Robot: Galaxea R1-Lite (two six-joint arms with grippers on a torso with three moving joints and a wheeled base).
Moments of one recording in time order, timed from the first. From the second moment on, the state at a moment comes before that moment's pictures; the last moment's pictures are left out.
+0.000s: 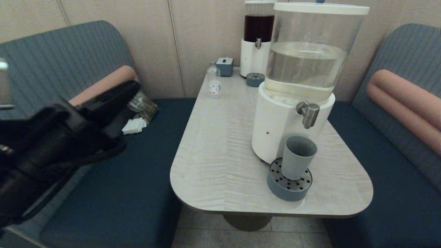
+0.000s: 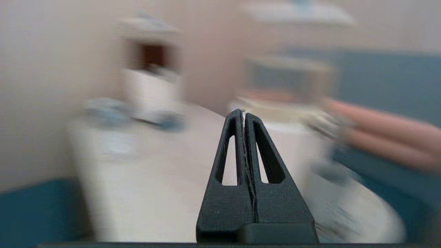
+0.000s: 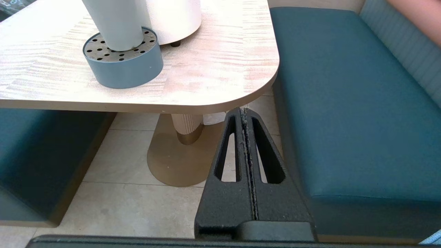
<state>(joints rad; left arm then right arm) -0.29 1.37 -0.40 -1.48 -0.31 -0.11 0.00 0.00 0.00 -0.01 -0.03 0.05</state>
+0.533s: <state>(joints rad) -0.06 0.69 -0.37 -1.02 -0.23 -0.12 0.00 0.00 0.00 -0.01 -0.03 0.05</state>
